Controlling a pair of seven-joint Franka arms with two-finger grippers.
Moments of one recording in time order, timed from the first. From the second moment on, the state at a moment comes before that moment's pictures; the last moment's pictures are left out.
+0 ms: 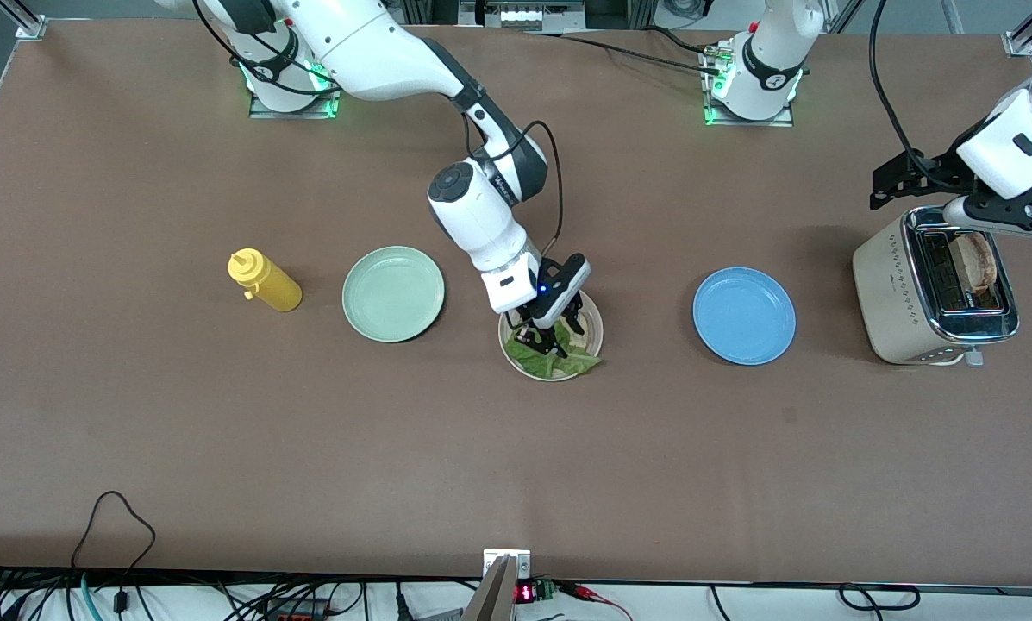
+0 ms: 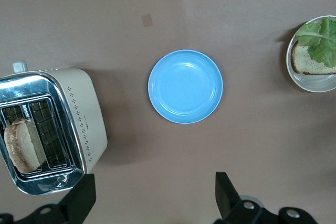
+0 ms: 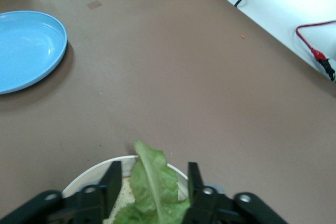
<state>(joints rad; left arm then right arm) 0.00 -0.04 -0.04 -1.70 -0.02 1.58 0.09 0.82 0.84 -0.05 -1.40 0.37 2.89 -0.50</state>
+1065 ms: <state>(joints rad) 0.09 0.01 -0.02 -1.70 -0.02 1.57 0.09 0.60 0.41 -0.32 -1.39 0.34 1.89 -0.35</state>
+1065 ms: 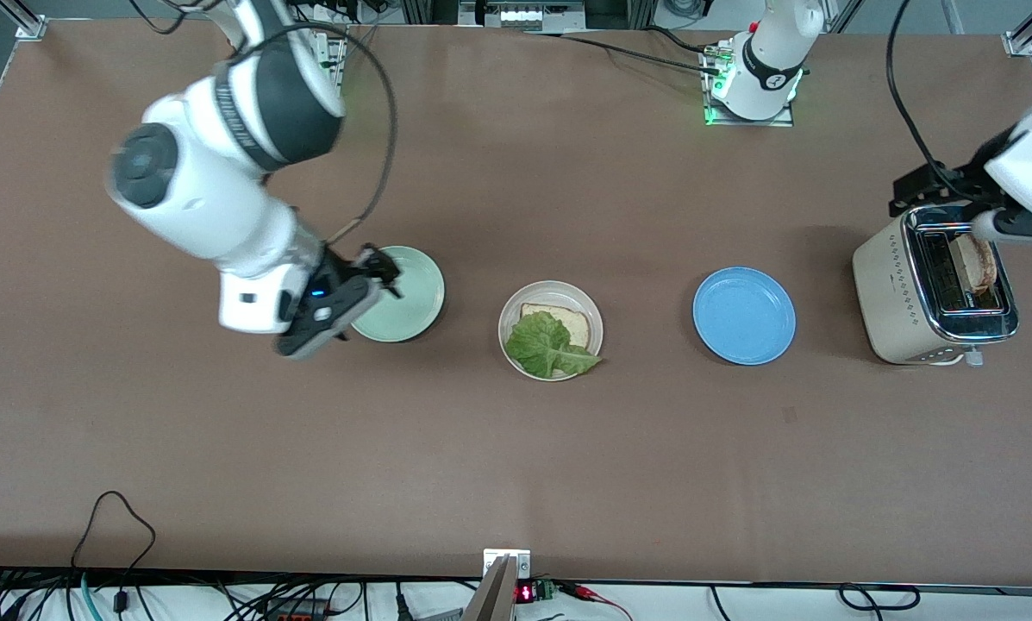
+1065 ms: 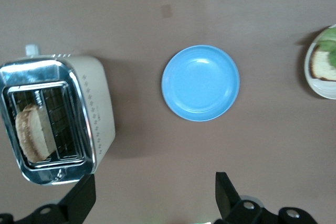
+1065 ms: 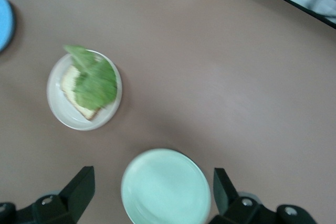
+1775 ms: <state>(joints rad) 0.19 0.21 -0.02 -1.69 0.20 1.60 0.20 0.60 0.37 -0.58 -1.40 0.30 1.74 -0.33</state>
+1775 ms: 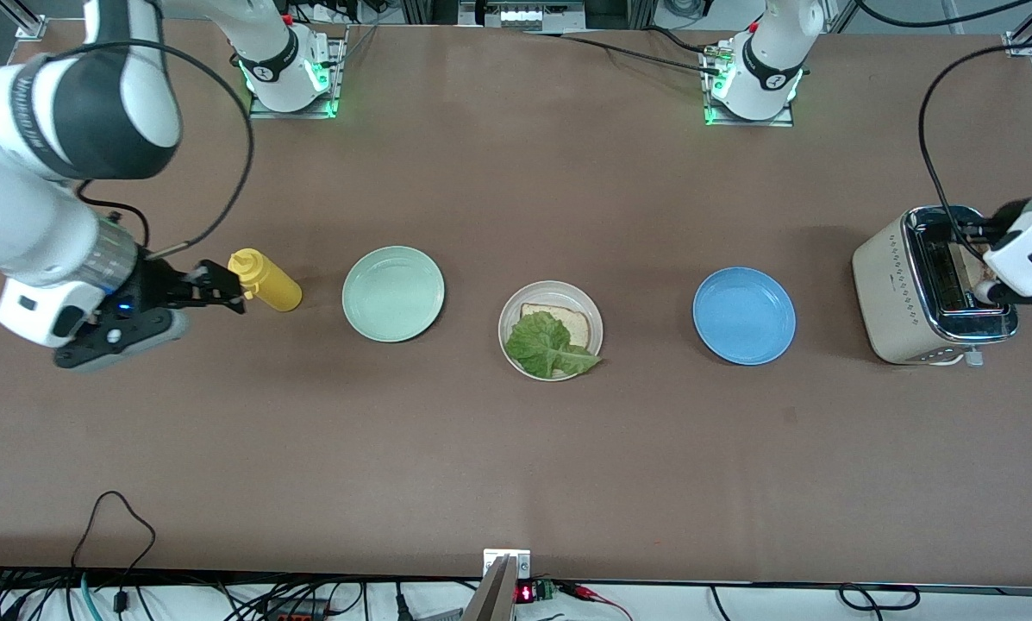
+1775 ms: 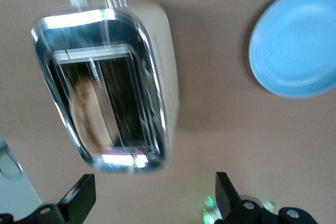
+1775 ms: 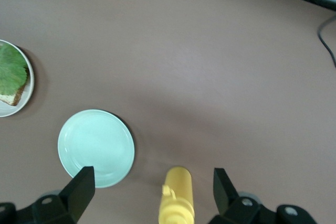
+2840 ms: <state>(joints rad) 0.38 0.23 -0.01 -1.89 0.20 1.91 0.35 0.04 0.11 -0.02 -1.51 0.05 1.69 -0.06</state>
